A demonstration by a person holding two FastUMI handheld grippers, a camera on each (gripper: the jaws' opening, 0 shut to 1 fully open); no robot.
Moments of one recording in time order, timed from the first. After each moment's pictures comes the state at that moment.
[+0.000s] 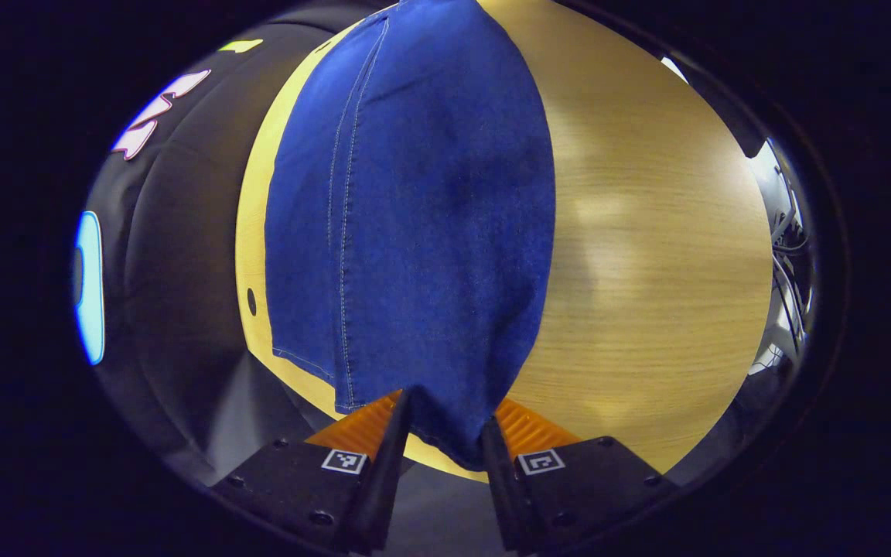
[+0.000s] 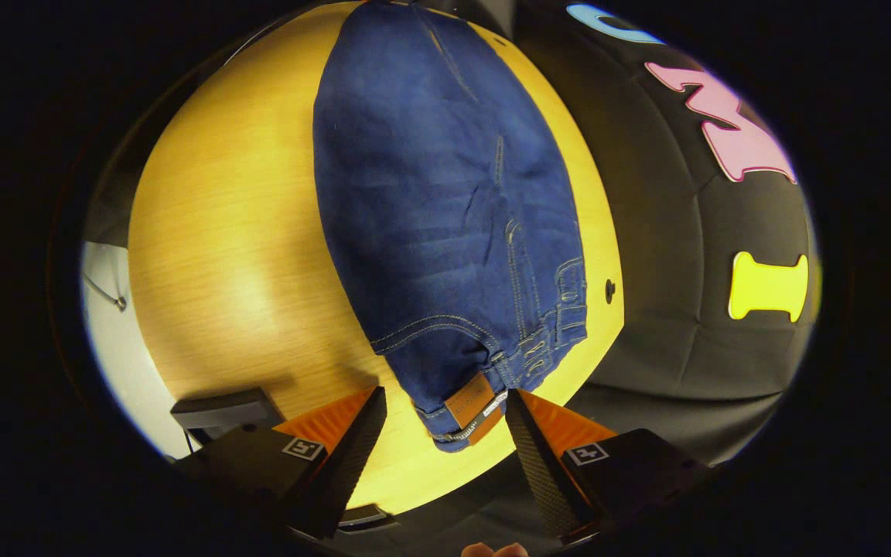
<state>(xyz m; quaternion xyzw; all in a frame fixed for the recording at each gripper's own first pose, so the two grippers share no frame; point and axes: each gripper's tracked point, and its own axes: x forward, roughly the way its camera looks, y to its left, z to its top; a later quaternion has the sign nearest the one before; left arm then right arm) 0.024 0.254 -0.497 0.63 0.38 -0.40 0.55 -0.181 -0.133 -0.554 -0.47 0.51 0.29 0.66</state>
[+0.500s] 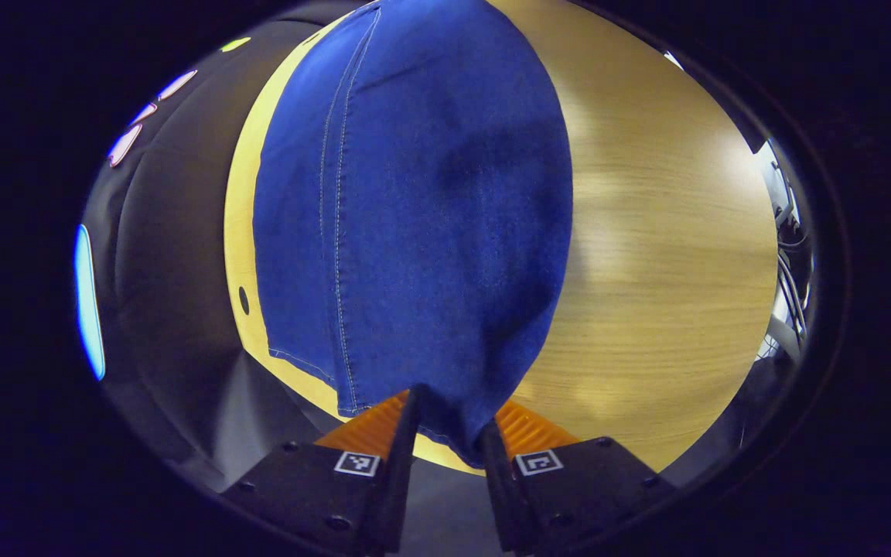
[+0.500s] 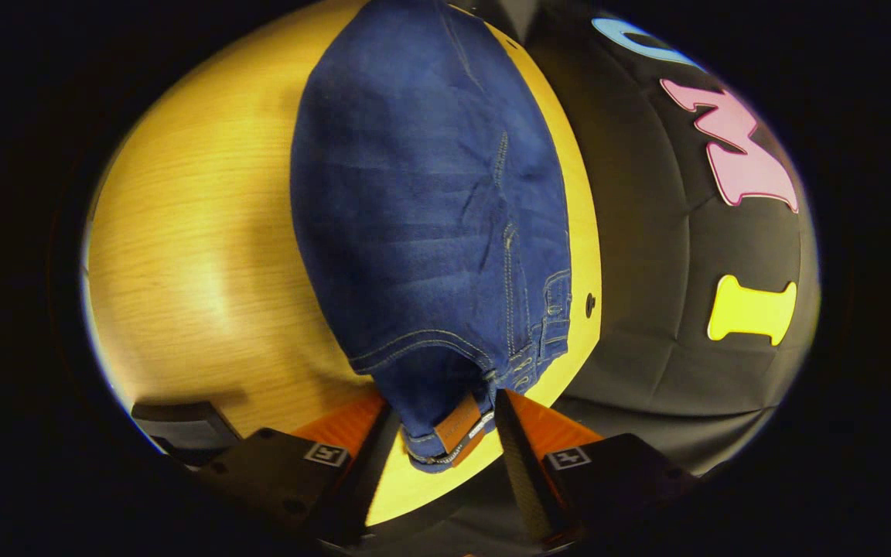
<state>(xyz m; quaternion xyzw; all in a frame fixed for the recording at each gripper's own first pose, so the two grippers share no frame) 0.024 0.252 -0.494 0.64 0.41 -0.39 0.52 -0.162 -0.129 -0.565 -0.53 0.45 0.27 0.66</state>
